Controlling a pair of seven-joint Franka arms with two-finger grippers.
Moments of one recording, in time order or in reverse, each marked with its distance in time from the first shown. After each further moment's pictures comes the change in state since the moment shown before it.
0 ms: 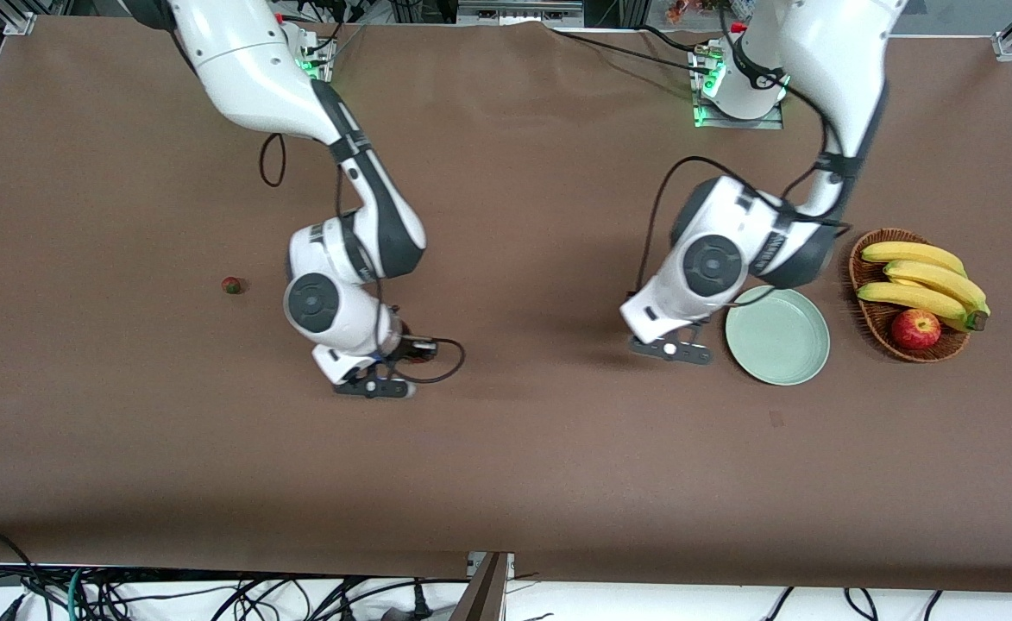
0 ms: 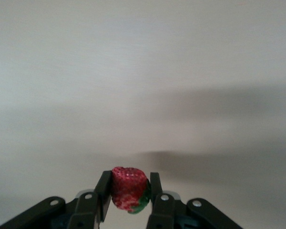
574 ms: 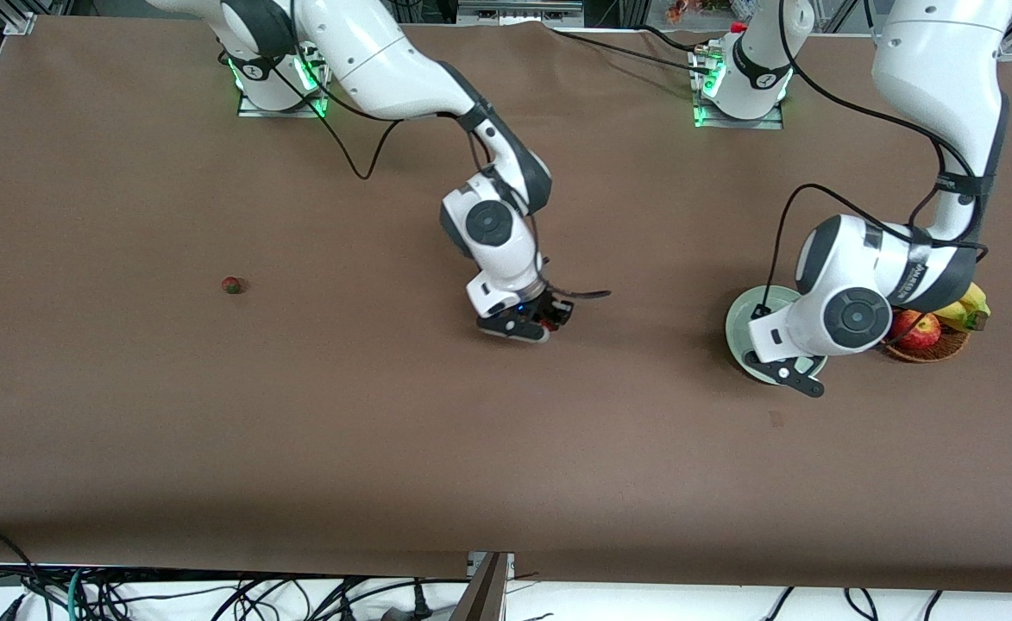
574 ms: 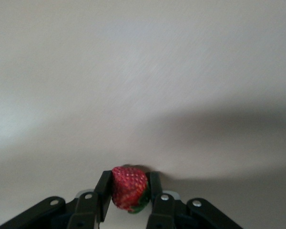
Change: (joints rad) left arm 0.251 0.043 0.003 -0.040 0.183 0.006 0.428; right arm 0.307 0.206 0.004 0.144 -0.047 0.287 0.505
